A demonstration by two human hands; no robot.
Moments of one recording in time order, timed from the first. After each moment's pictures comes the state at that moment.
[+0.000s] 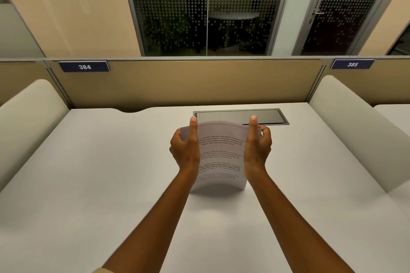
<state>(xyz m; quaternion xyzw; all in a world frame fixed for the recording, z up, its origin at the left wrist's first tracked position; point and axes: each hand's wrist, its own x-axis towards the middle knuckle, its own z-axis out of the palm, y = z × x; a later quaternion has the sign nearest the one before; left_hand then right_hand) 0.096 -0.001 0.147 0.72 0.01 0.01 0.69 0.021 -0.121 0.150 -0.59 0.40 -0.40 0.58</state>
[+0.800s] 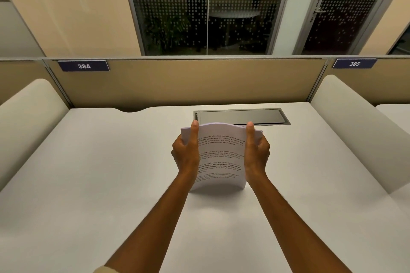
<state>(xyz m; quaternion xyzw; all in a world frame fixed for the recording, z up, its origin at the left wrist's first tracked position) 0.100 0.003 0.136 0.73 0.00 -0.06 0.68 0.018 -0.119 0.137 -0.62 0.40 -0.34 0.59</state>
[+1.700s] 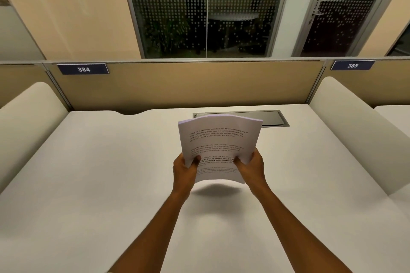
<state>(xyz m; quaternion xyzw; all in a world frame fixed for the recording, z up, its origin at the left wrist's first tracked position) 0.104 0.022 0.062 0.69 -0.12 -0.11 0.71 0.009 -0.147 0.072 -0.70 0.33 -0.26 0.58</state>
